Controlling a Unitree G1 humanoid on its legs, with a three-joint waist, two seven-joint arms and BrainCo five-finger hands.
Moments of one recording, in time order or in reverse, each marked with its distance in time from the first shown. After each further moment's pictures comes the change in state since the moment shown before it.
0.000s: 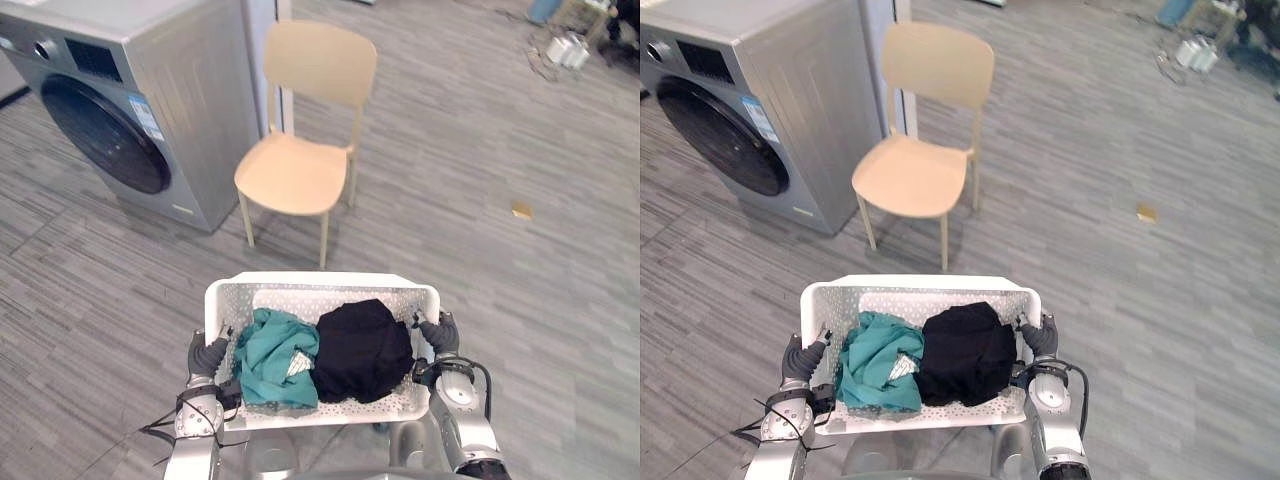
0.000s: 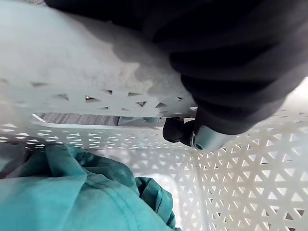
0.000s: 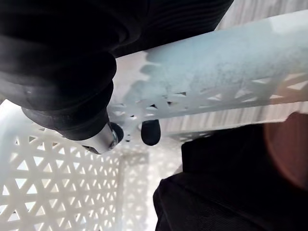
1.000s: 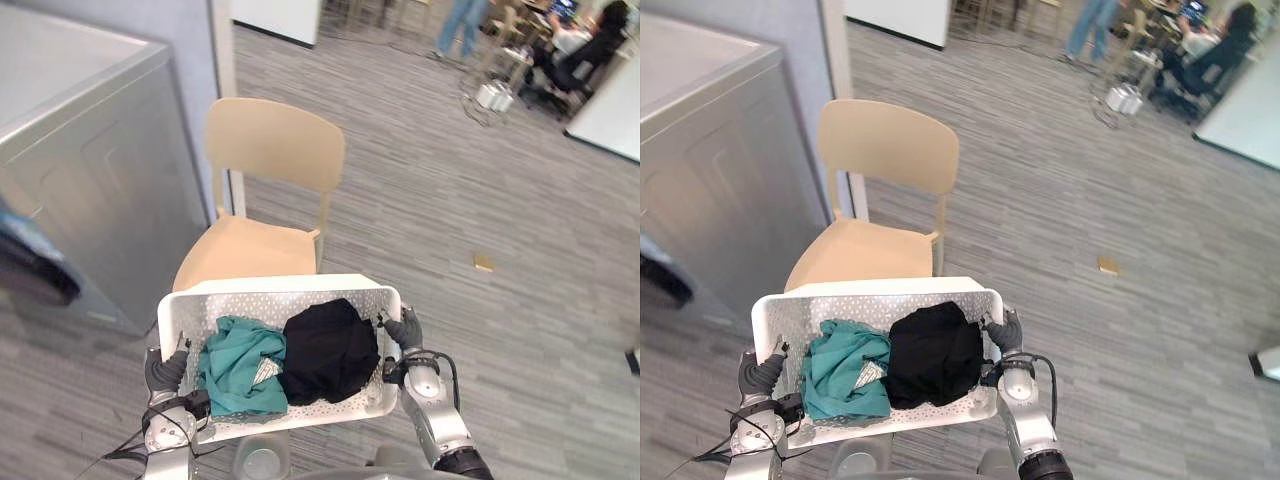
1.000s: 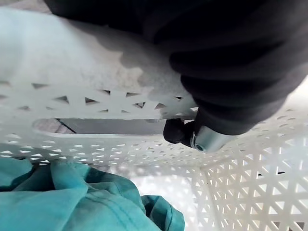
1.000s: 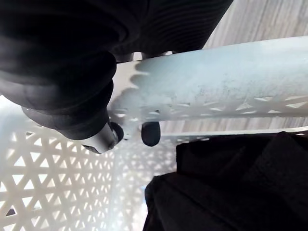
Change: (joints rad) left arm 0.040 0.012 0.163 0.002 0.014 0.002 0.077; right arm -0.071 0.050 0.151 0.133 -0.037 -0.015 -0.018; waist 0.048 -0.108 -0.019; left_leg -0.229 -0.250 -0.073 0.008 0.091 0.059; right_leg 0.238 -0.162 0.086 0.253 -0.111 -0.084
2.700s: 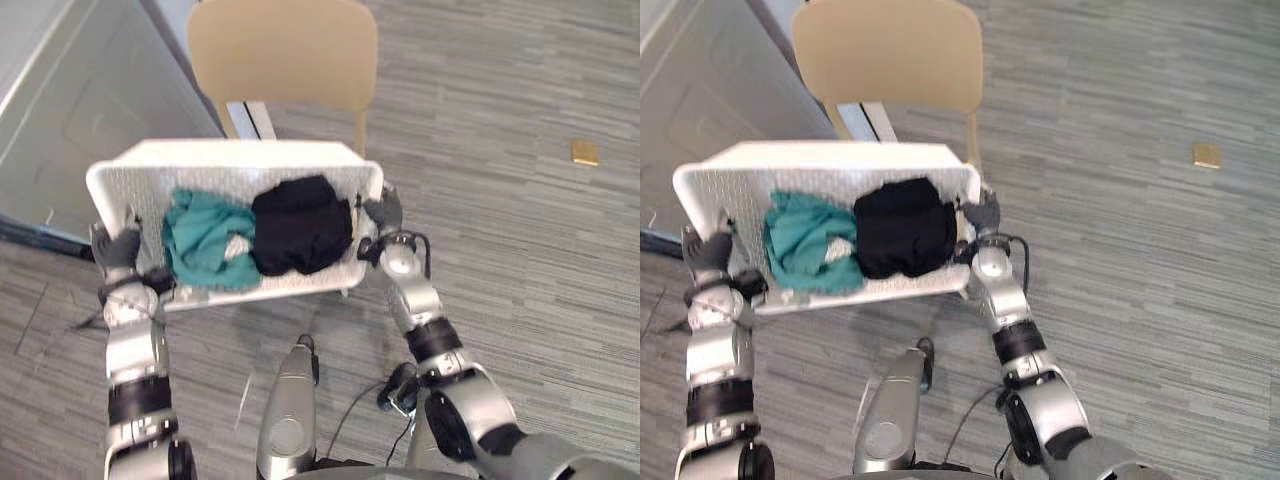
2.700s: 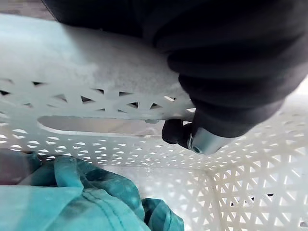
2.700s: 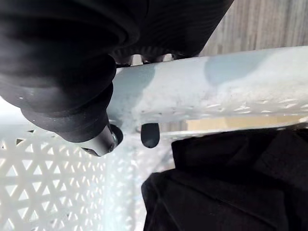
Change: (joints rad) left arm -0.719 0.292 0.153 0.172 -0.170 0.075 -0.003; right arm -0.760 0.035 -0.130 0.153 0.176 0.064 -0.099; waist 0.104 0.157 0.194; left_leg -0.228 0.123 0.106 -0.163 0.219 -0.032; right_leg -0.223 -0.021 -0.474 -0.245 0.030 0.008
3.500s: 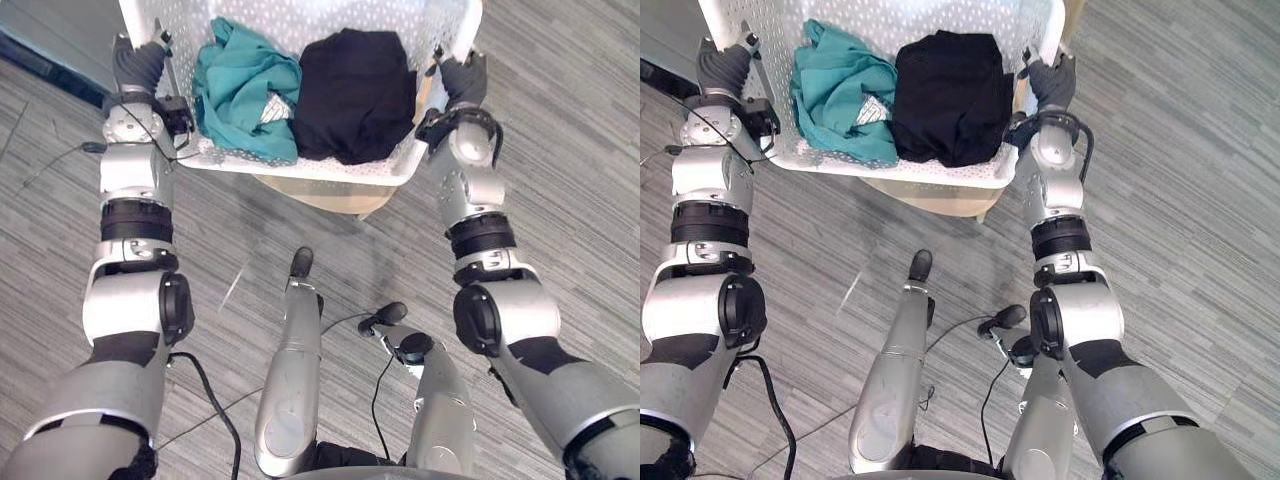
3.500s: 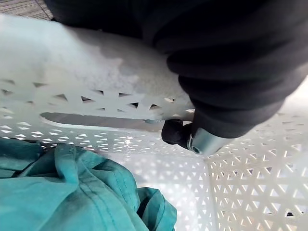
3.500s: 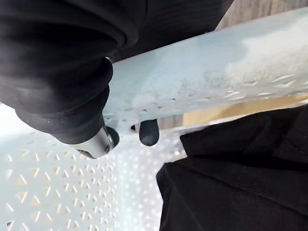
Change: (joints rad) left arm -0.771 0.145 -0.199 0.566 -0.041 0.017 -0.132; right arm -0.467 -0.240 -0.235 0.284 0.101 -0.054 0.066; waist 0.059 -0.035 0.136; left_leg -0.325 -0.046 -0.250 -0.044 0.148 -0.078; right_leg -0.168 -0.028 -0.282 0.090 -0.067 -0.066
